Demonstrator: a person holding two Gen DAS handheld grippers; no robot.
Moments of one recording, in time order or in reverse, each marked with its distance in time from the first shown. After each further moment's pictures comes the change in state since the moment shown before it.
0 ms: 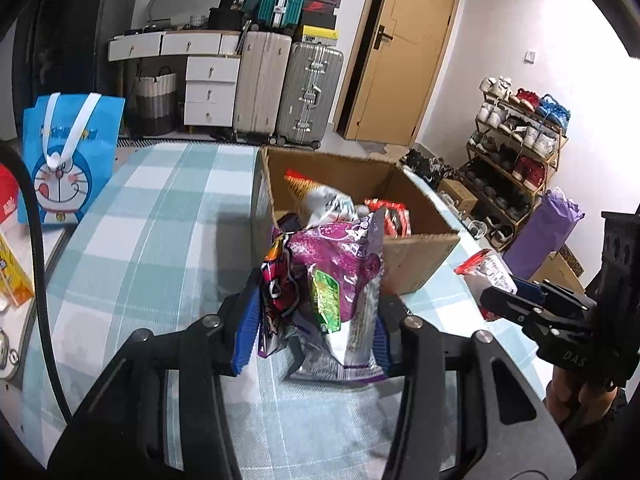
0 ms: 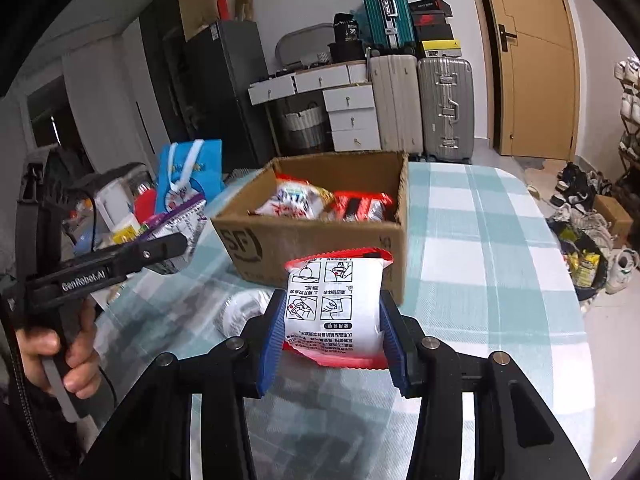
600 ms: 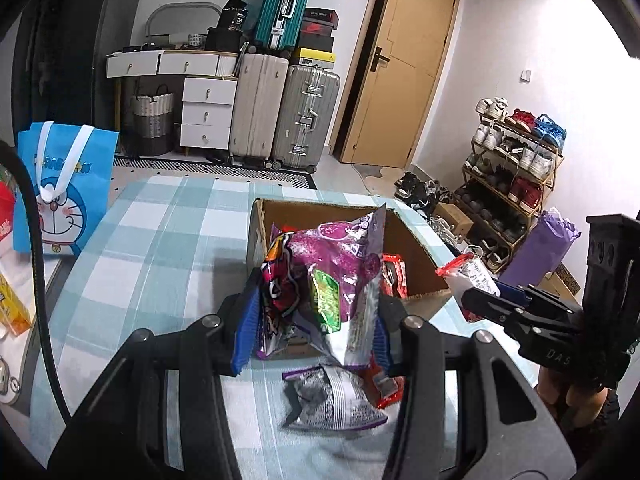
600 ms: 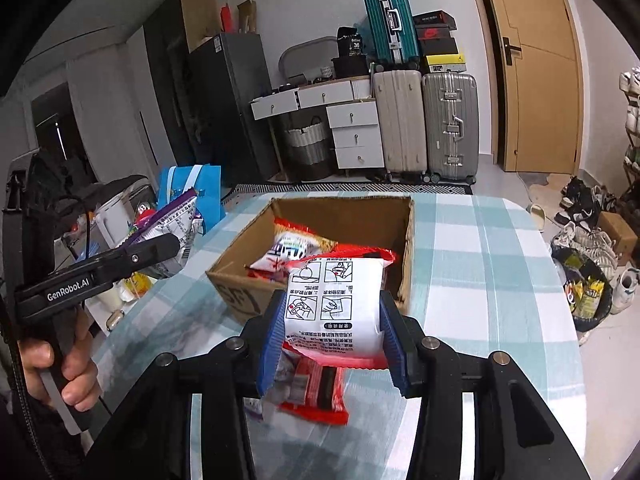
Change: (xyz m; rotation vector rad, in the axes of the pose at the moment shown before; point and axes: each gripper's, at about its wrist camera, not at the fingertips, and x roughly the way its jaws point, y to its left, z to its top) left arm -0.001 -0.005 0.043 -0.005 -0.074 -0.014; right arm 0.016 -0.003 0.049 -0.012 -0.047 0.007
